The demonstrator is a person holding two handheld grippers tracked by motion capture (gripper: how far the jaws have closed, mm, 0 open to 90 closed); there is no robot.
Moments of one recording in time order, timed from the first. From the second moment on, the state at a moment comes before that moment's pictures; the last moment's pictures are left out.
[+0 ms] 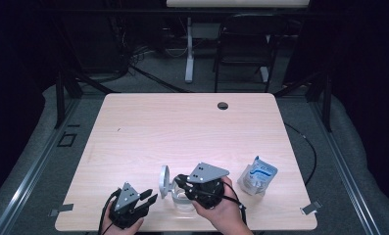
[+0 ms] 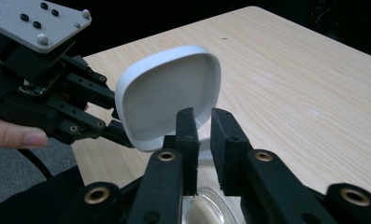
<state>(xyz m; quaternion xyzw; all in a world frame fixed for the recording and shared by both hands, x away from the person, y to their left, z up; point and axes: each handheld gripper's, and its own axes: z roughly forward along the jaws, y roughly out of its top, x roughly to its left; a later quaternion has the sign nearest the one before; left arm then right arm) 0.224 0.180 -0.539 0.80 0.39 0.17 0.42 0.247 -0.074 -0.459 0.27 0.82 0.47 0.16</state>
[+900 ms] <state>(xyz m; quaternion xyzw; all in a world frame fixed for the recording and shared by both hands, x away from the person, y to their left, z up) 0.225 0.191 -0.538 0.79 0.40 0.17 0.43 0.208 -0.187 -0.497 0.34 0.78 0.48 0.18</state>
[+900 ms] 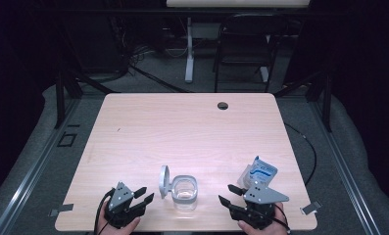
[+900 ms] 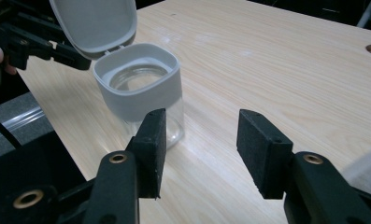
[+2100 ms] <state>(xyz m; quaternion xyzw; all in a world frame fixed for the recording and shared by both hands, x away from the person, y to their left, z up) 0.237 0.203 -0.534 0.77 0.43 0.18 0.44 0.195 -0.285 -0.518 0.45 0.75 0.43 0.23</state>
